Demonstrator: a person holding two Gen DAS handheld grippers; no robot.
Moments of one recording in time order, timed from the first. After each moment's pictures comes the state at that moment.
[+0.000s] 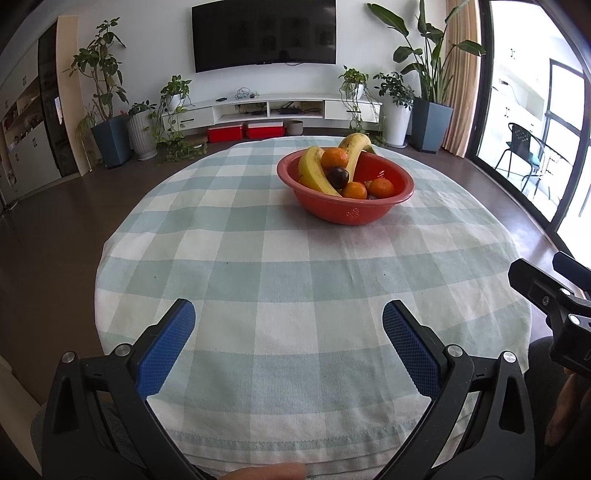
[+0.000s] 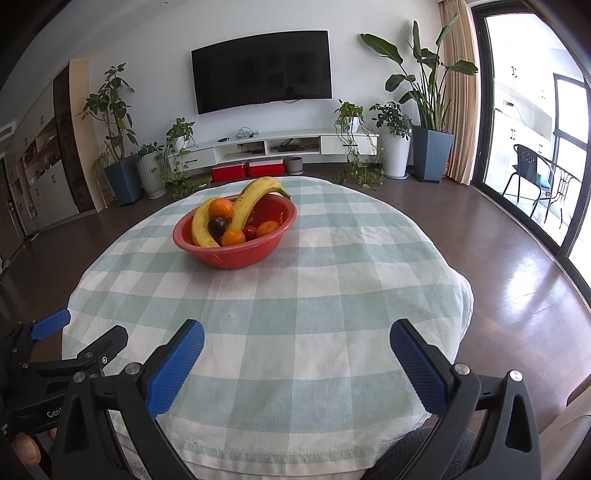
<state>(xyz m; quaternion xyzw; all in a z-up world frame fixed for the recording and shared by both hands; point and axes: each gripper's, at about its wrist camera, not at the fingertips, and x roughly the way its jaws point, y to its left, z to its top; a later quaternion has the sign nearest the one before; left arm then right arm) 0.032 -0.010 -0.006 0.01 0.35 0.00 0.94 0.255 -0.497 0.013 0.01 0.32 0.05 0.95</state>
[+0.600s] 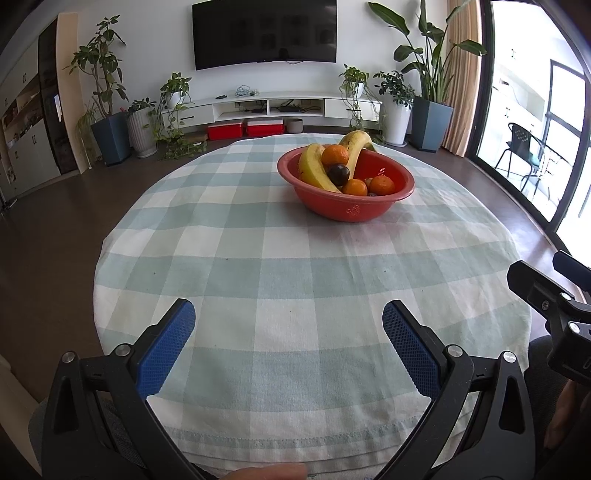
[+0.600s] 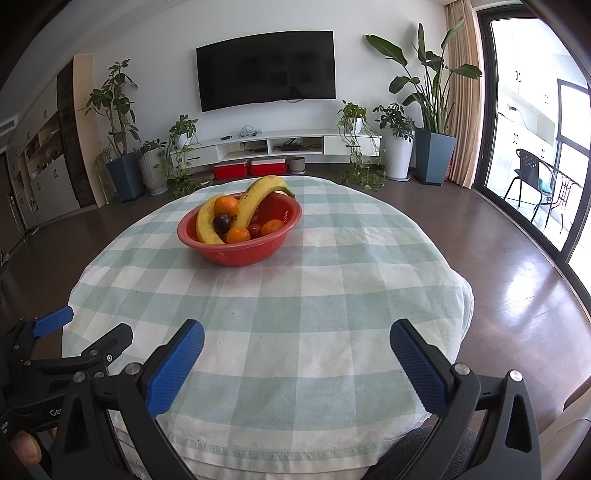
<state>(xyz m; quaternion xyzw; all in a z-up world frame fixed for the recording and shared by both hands) 0.031 -0.010 -0.008 0.01 0.35 -0.01 0.94 0.253 -0.495 0.008 0.01 0.32 0.05 0.95</state>
